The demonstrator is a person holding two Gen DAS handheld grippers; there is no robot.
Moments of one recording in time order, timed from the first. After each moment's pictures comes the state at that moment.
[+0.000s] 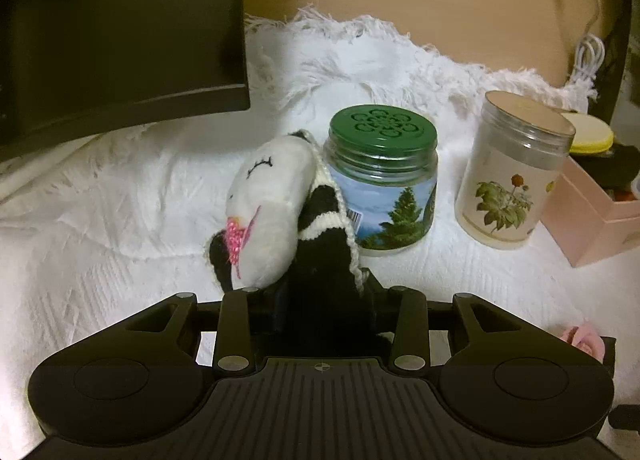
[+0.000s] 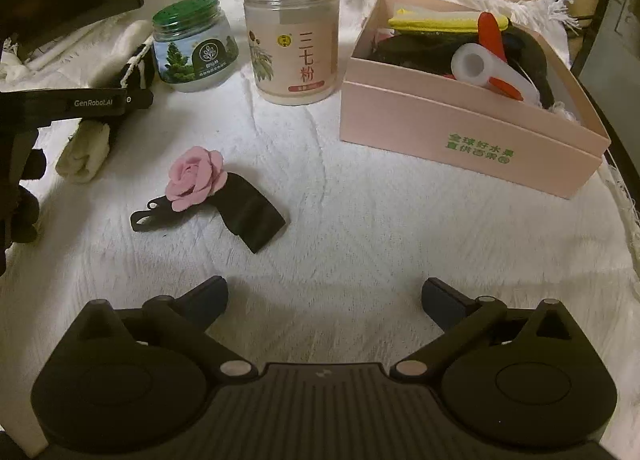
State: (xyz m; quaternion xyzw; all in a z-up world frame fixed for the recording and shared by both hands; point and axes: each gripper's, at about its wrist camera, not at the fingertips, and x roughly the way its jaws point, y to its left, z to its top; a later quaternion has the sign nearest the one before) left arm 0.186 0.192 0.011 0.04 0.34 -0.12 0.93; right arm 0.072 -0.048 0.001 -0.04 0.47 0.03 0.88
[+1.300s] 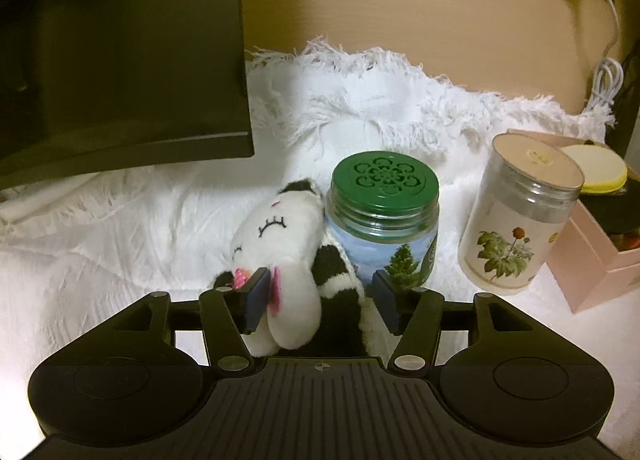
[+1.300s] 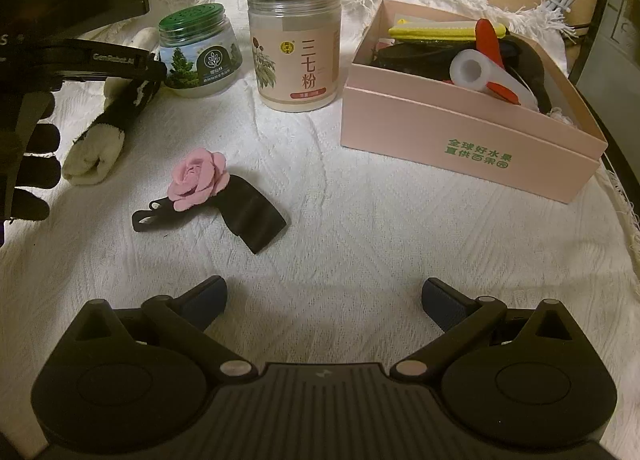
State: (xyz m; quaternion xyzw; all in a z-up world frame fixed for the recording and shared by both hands) left arm 0.197 0.179 0.027 0.05 0.33 -0.08 0.94; right arm 0.068 -0.046 0.000 -0.04 0.45 0.03 0.89
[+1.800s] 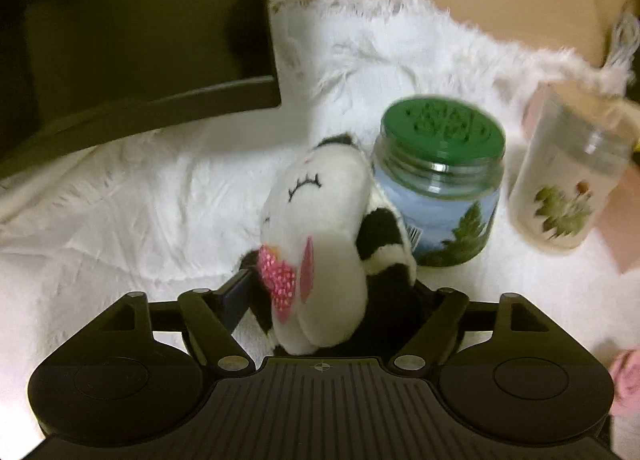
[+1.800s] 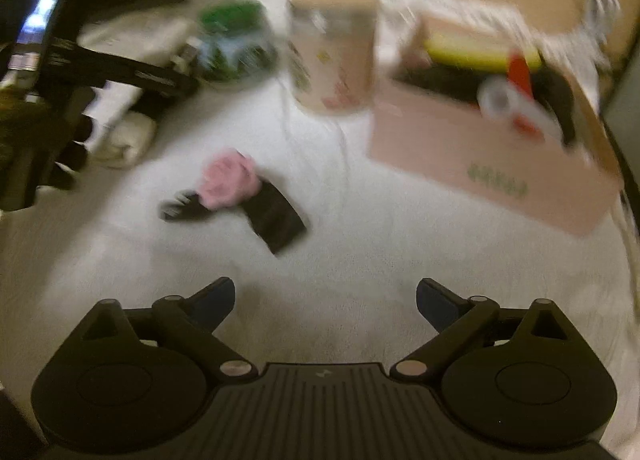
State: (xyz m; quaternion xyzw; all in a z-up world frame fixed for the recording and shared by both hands) left arm 0.227 0.206 0.008 0.07 0.38 -0.11 0.92; right arm 0.069 -0.045 0.021 -0.08 0.44 0.10 0.89
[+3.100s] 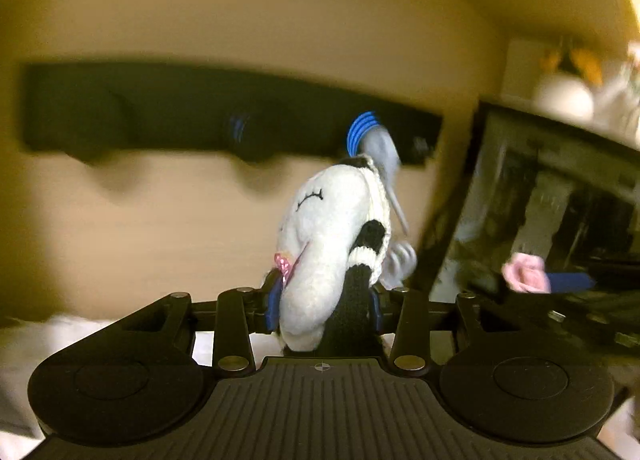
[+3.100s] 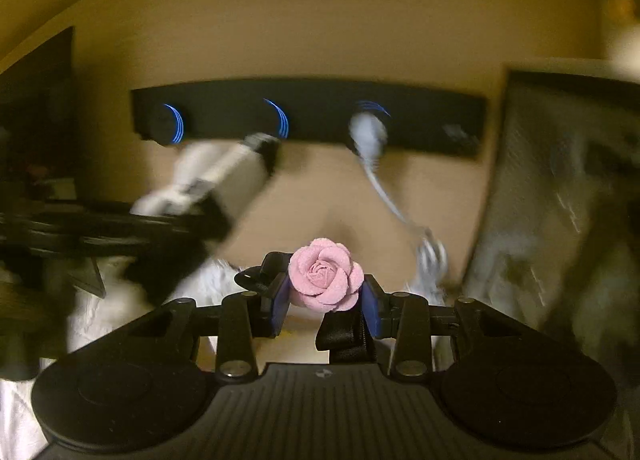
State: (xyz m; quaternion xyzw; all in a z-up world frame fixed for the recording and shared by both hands) left arm 0.244 0.016 0.205 -0.02 0.22 -0.34 0.91; right arm 0.107 -0.178 0.239 -0.02 0.23 0.01 0.97
